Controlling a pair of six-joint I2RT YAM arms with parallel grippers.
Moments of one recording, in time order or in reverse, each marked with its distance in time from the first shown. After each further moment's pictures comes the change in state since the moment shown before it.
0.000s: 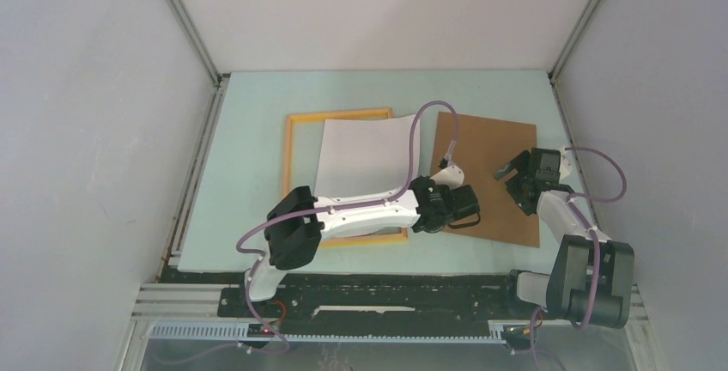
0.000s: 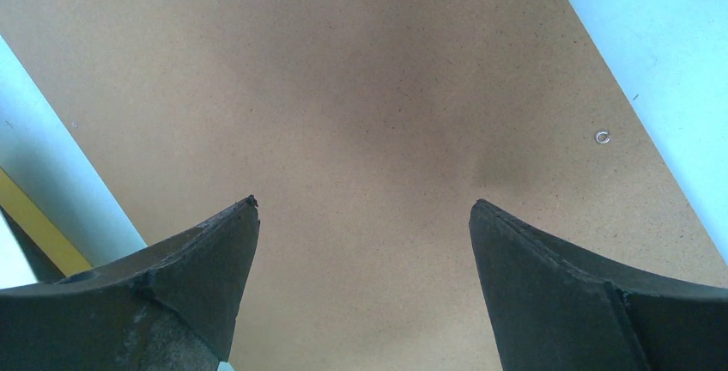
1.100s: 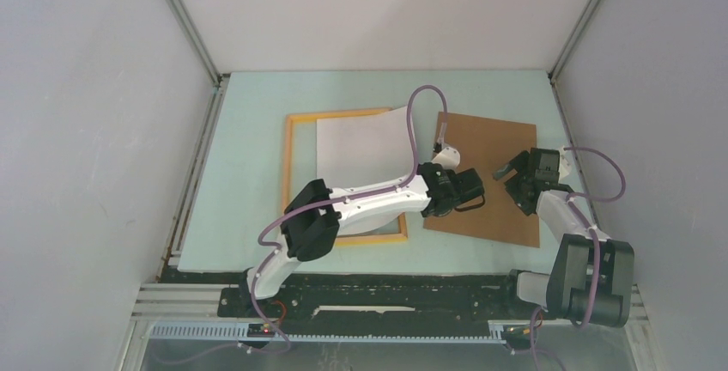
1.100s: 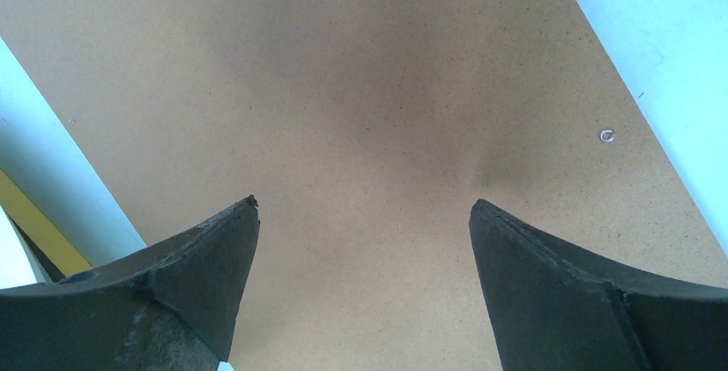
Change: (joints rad) left arm 0.064 0.151 0.215 -0.064 -0.019 -0.192; right arm 0.005 0.005 0.000 0.000 -0.001 0.000
